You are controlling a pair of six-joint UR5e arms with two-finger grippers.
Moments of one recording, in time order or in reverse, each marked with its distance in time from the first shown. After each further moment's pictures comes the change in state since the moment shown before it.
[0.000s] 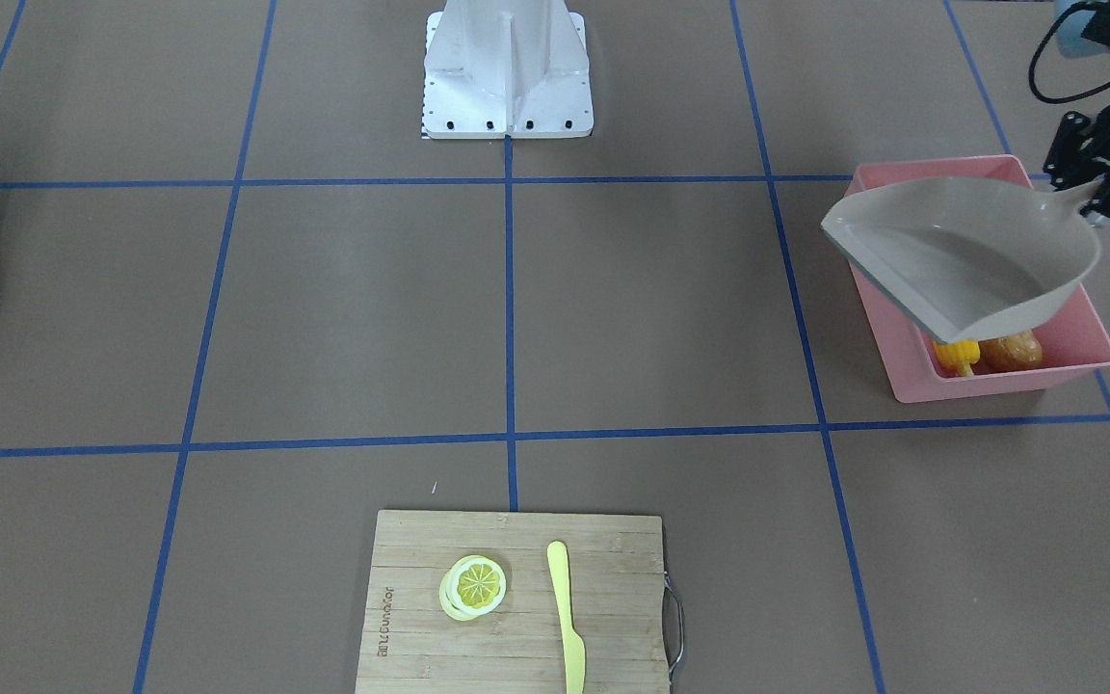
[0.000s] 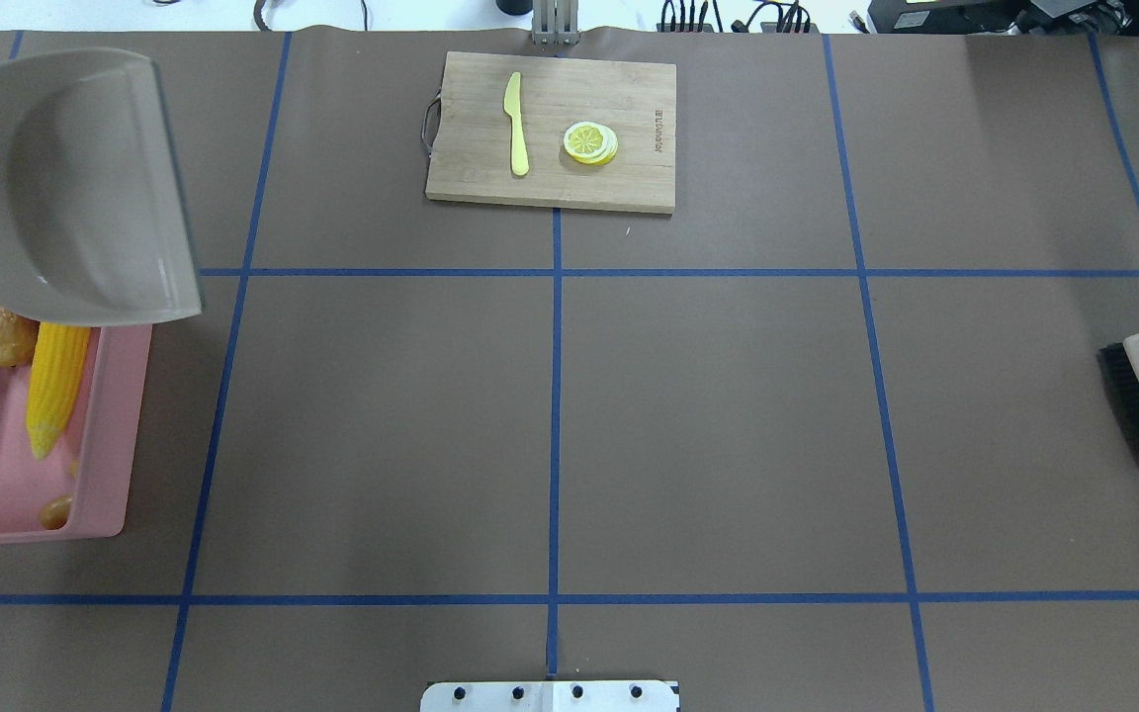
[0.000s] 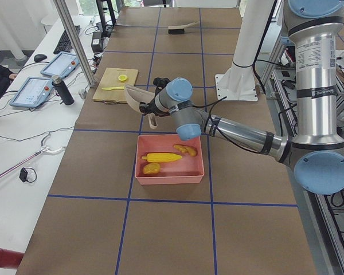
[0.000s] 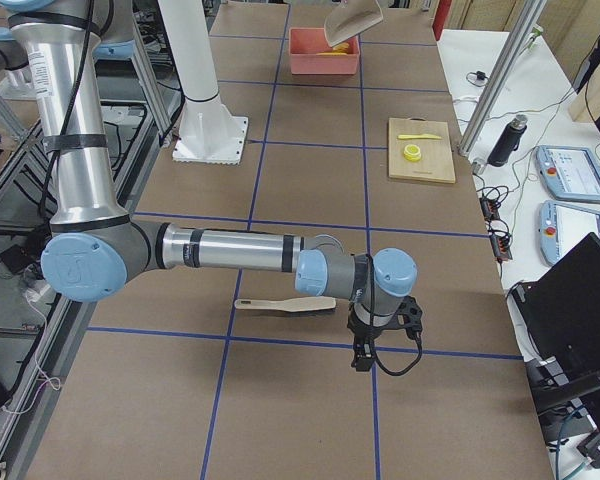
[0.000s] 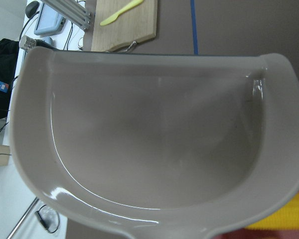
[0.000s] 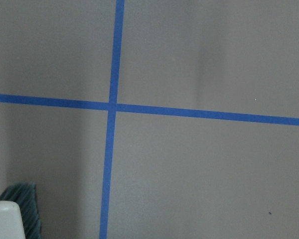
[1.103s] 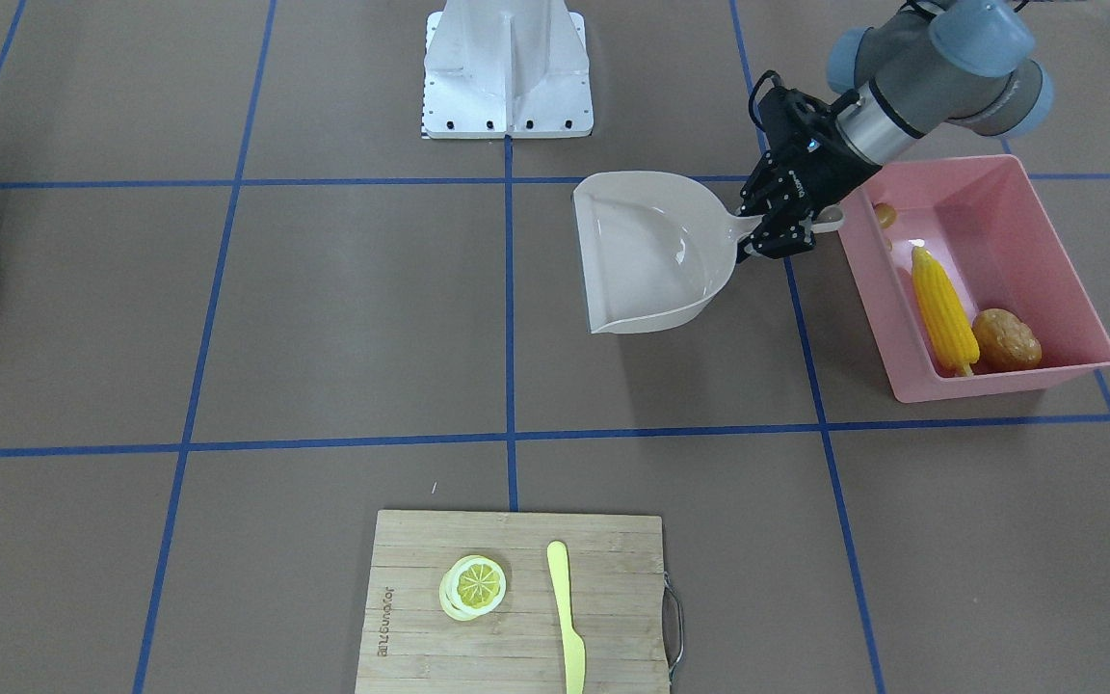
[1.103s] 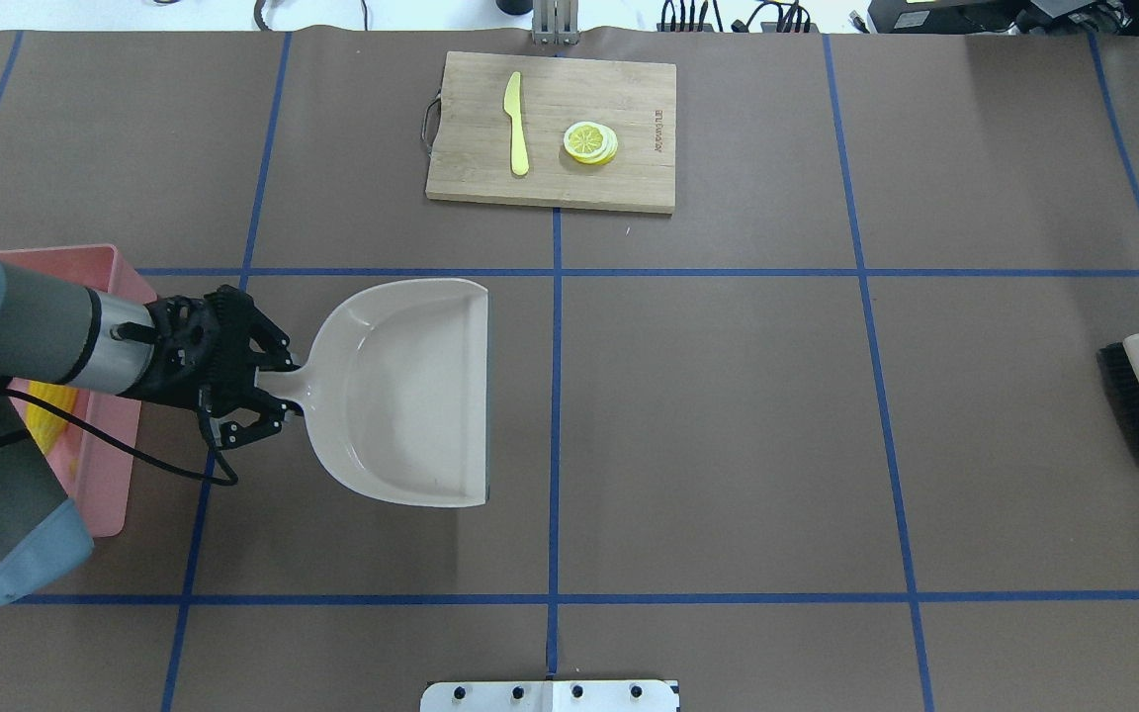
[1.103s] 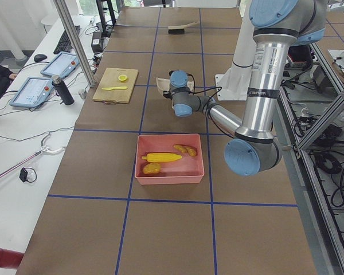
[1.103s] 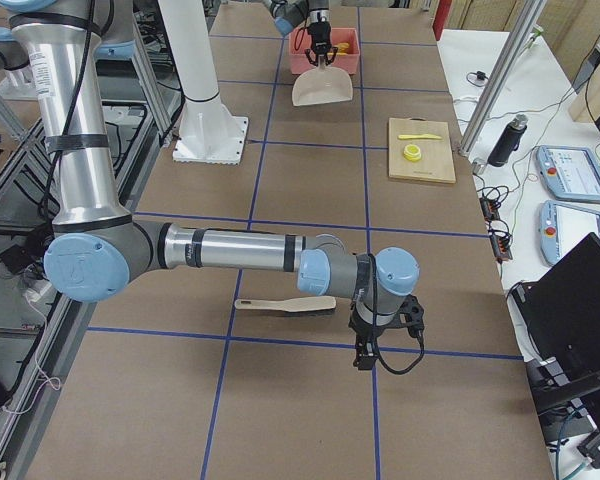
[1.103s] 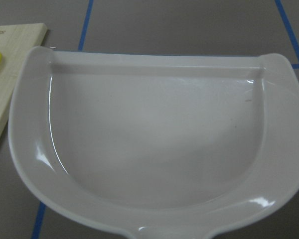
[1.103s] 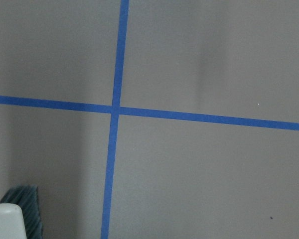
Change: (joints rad) left arm 0.527 -0.249 0.116 0.072 0.138 -0.208; right arm -0.004 0.013 -0.007 0.001 -0.001 -0.008
